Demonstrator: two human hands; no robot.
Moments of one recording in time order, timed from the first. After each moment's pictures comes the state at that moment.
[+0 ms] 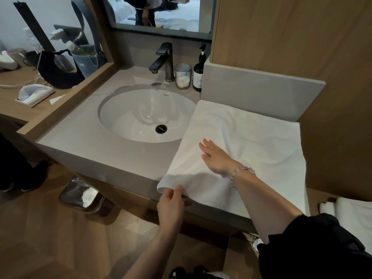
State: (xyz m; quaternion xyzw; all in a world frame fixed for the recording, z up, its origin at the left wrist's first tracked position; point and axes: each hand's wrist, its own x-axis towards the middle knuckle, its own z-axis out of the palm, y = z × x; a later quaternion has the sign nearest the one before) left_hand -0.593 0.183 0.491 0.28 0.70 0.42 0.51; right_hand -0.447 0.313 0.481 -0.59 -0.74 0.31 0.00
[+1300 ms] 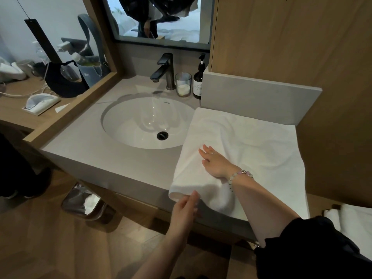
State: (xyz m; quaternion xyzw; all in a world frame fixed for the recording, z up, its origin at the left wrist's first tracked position) left_hand -0.579 0.171 0.499 0.31 0.58 0.40 0.64; right_hand -0.448 0.318 0.482 -0.59 -0.75 0.30 -0.03
